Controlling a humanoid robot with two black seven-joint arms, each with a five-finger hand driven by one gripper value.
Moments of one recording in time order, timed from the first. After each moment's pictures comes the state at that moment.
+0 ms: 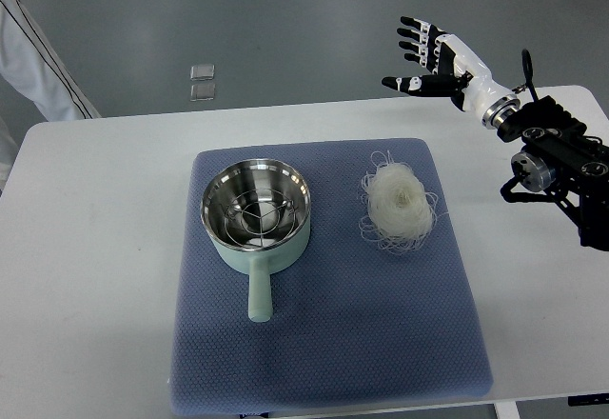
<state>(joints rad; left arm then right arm) -0.01 0.00 -0.04 -0.16 0.01 0.00 0.17 0.89 -0.35 0.52 0.73 -0.69 0.14 0.43</state>
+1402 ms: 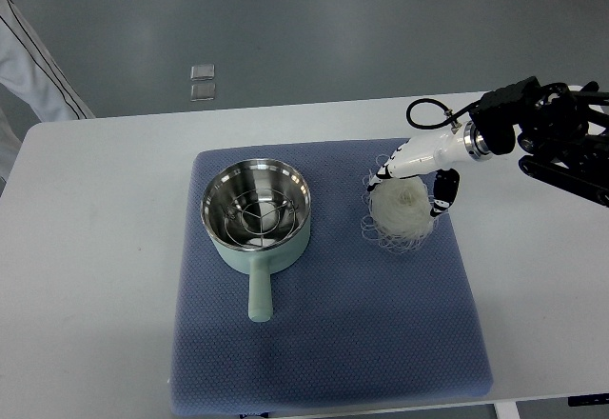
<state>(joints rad) -0.01 0.00 -0.04 -0.16 0.01 0.00 0.17 1.19 -0.46 -0.02 0.96 -1.77 0.33 0.44</state>
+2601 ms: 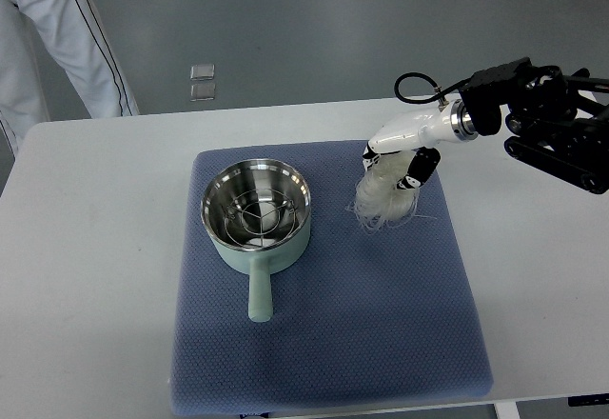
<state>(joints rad) -0.01 0.00 -0.04 -0.16 0.01 0.00 0.17 1.22 -0.43 0.09 0.93 -1.75 0.34 0.43</state>
